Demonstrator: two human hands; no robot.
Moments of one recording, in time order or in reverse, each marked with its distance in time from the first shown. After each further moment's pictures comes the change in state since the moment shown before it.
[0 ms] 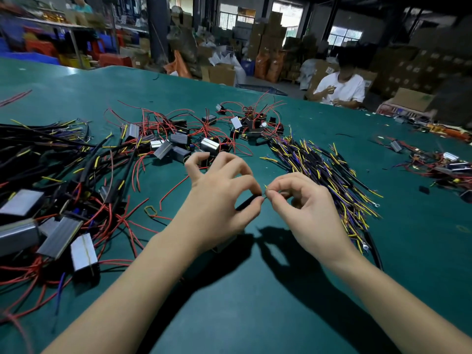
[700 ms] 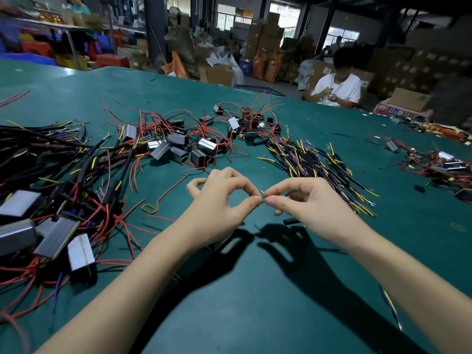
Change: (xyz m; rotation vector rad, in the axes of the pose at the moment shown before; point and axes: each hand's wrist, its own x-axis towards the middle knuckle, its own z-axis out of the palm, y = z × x) left_hand 0.000 0.008 0.003 -0.391 -0.189 -0.320; right_hand 0.012 -0.007 -0.024 0.058 -0.289 0.304
